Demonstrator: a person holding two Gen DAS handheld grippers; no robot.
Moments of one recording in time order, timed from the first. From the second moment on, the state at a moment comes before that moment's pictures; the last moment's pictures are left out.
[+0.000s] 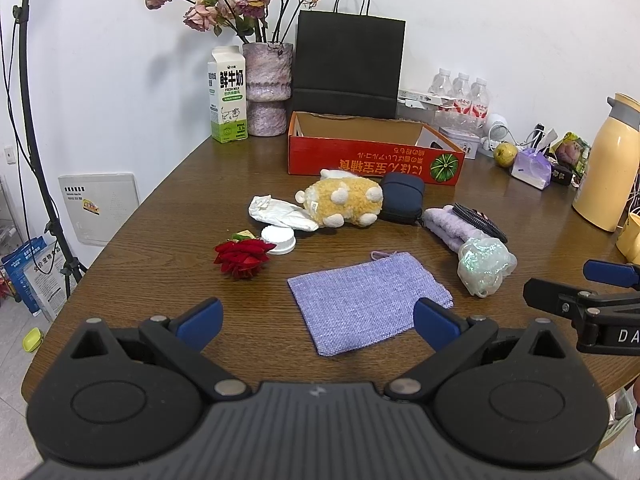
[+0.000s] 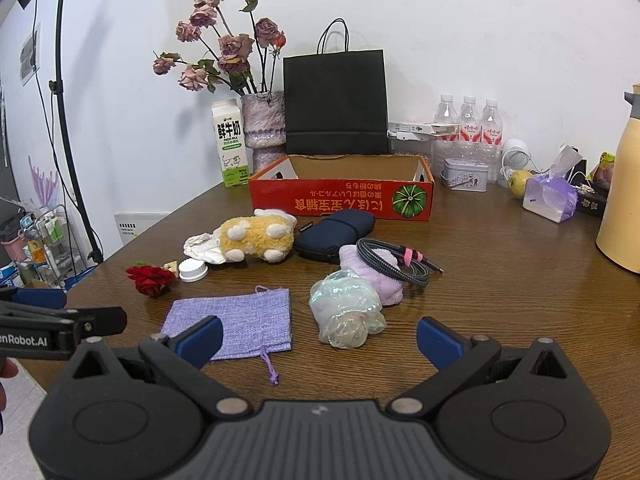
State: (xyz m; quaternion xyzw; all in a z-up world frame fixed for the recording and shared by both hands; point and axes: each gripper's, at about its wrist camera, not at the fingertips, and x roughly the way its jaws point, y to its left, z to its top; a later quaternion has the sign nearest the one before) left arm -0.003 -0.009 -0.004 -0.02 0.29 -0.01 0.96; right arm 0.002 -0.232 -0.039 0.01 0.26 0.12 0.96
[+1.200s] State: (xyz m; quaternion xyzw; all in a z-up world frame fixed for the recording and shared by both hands) left arm 0.040 -0.027 -0.035 -0.02 0.34 -0.03 0.94; right arm 0.035 -0.245 -0.069 0.01 0.29 0.11 0.95
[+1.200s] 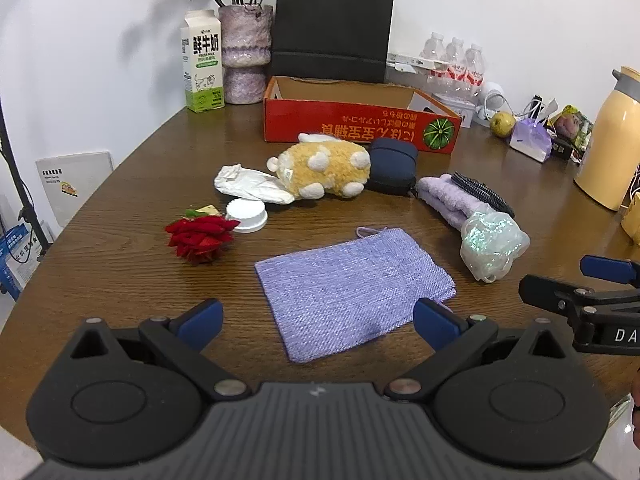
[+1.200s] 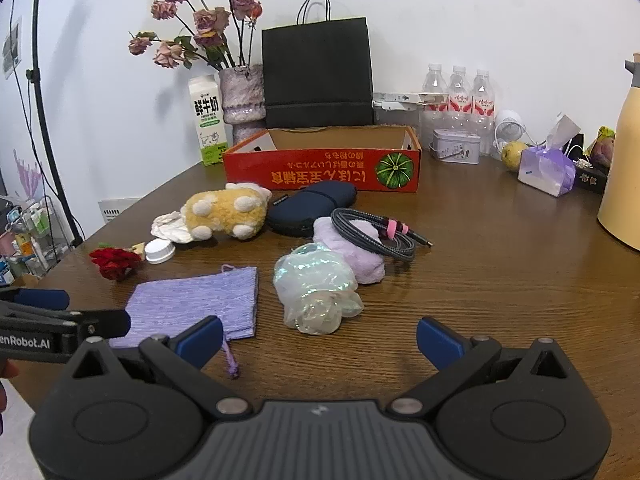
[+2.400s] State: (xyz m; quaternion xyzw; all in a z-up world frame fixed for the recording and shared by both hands) left arm 0.114 -0.049 -0.073 0.02 0.38 -0.04 0.92; right arm 0.104 -0.249 -0.097 0.01 0.32 0.11 0.94
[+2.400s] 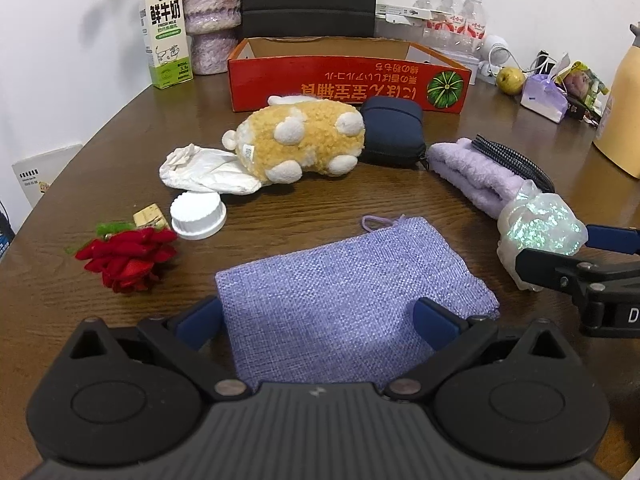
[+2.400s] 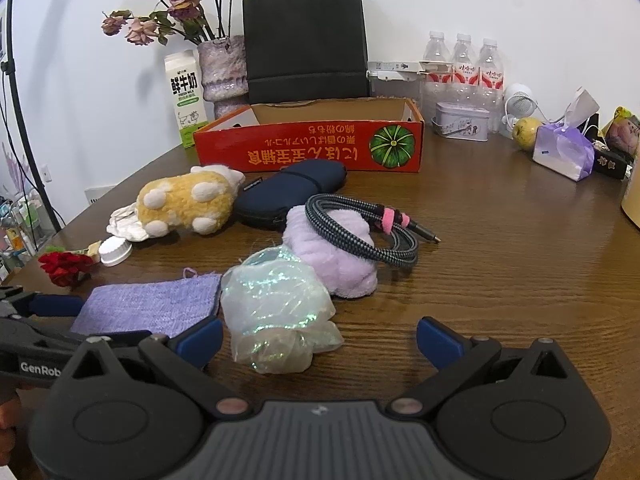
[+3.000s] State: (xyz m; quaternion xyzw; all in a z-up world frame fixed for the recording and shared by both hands) left arm 0.114 -0.052 -0.076 0.02 0.37 -0.05 0.93; right arm 0.109 -0.242 -0.098 0.00 0.31 0.13 0.94
